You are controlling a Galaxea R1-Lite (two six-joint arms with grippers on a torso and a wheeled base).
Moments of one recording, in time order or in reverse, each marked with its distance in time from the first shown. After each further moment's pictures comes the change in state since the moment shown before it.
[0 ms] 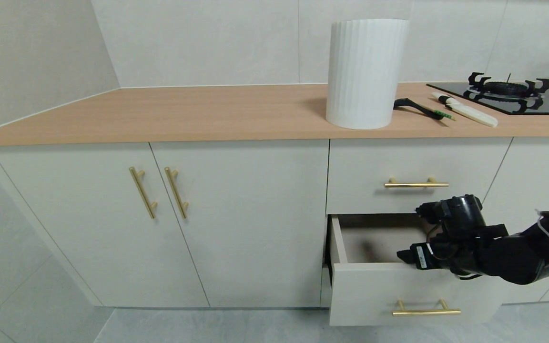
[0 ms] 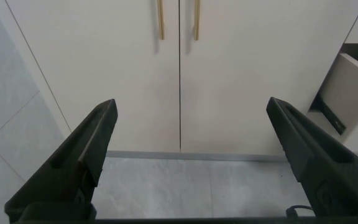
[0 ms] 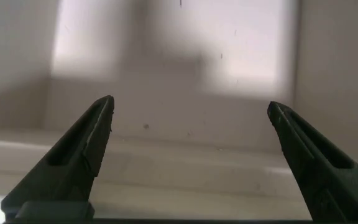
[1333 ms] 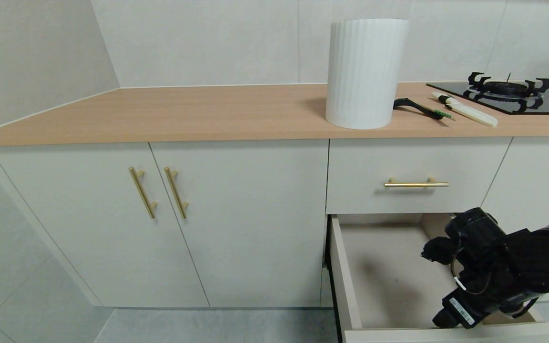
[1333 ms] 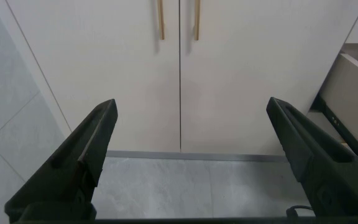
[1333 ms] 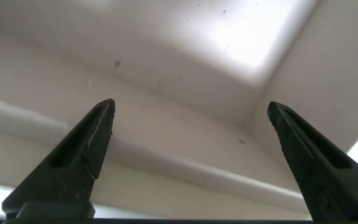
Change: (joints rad) left arm 0.000 0.000 0.000 0.000 0.000 0.000; right arm 0.065 -0.205 0.013 0.614 -0.003 -0.256
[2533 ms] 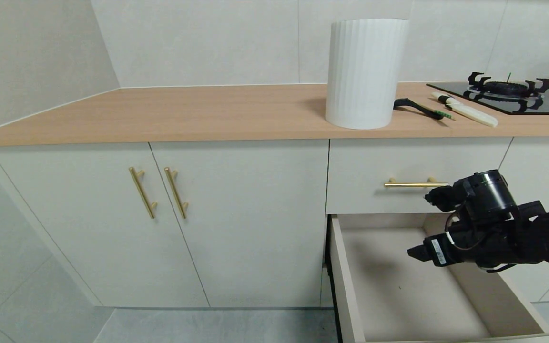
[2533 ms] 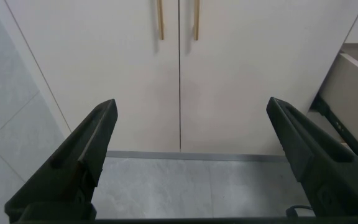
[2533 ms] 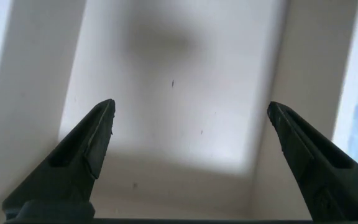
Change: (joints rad) left arm 0.000 0.000 0.000 0.000 0.000 0.000; right arm -0.017 -0.037 -0.079 -0.293 -0.010 0.199
